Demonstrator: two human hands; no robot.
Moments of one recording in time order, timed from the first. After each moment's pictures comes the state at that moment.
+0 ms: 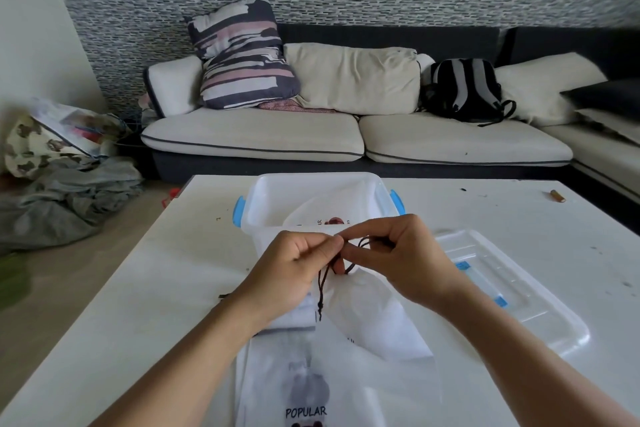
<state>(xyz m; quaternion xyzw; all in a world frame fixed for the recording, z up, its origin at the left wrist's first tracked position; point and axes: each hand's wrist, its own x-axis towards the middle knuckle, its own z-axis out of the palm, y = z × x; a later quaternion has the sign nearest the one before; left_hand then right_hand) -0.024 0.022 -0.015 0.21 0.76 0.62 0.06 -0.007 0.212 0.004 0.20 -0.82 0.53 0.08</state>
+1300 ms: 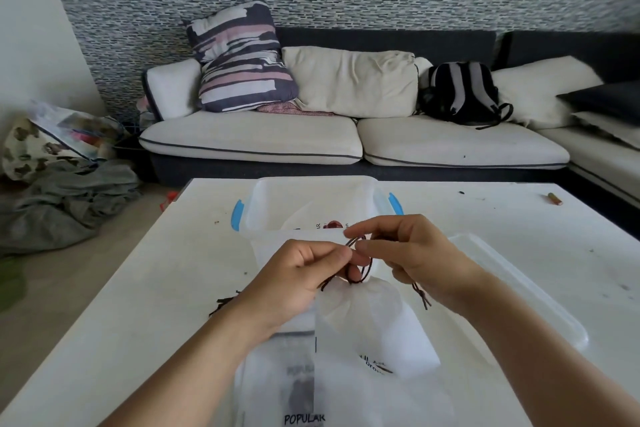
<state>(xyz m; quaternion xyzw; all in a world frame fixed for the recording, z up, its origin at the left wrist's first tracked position) -0.013 0.033 -0.007 0.17 0.69 0.69 0.15 -0.011 0.227 0.016 0.08 -0.78 0.62 -0.06</state>
